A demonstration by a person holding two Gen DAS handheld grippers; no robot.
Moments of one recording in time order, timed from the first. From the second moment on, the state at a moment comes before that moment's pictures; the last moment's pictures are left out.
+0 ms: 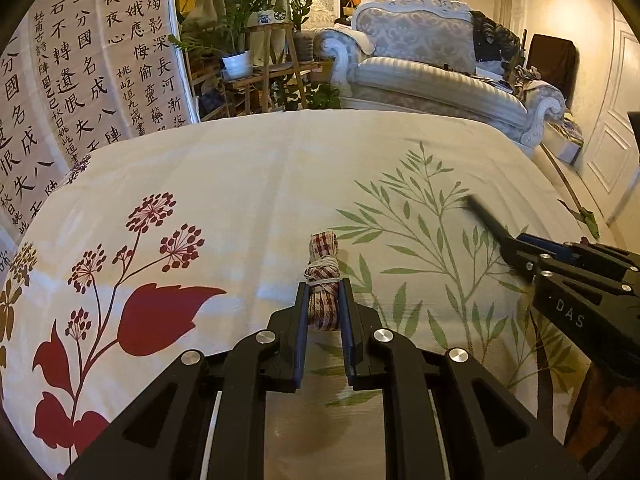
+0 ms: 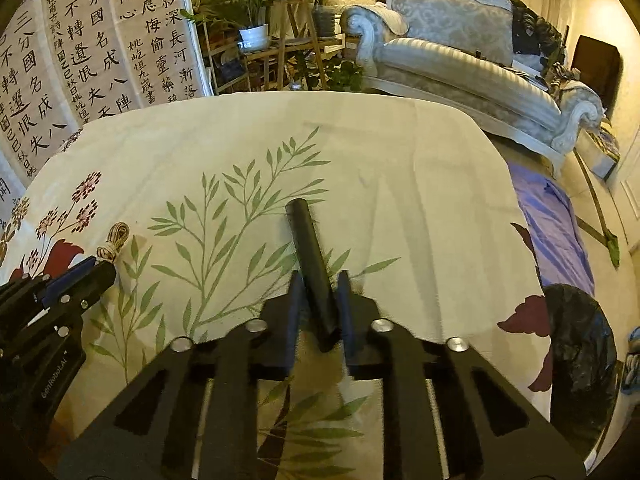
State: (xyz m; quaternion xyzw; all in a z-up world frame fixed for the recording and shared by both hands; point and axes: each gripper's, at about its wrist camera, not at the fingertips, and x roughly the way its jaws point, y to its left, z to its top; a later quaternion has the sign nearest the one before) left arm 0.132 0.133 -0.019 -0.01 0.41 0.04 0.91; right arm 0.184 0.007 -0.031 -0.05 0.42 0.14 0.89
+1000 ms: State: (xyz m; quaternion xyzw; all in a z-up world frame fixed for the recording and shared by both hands) left arm 0.097 0.026 -0.004 0.01 0.38 -0.05 0.92; right arm 0.091 -0.118 -0.011 0.02 0.37 0.05 0.93
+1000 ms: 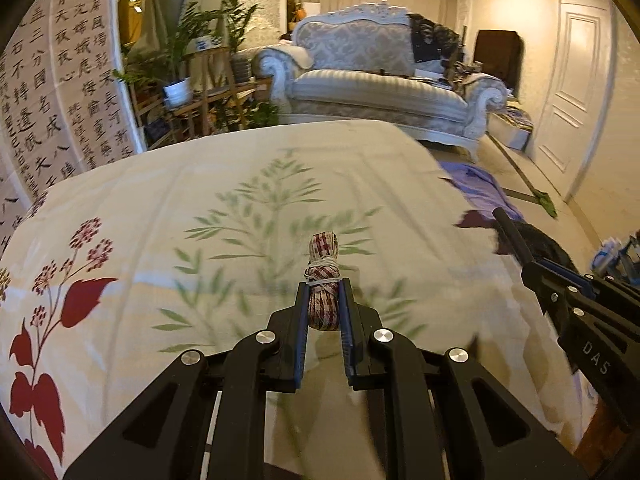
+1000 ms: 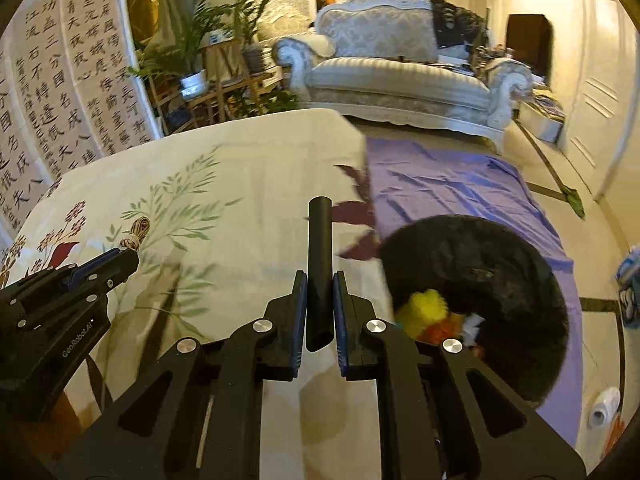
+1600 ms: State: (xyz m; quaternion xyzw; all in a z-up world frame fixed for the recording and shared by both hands) left arm 0.095 -0.080 0.000 0.05 0.36 -0.14 0.92; right arm 0.066 -0.211 -0.009 0.06 0.35 -0.05 0.93
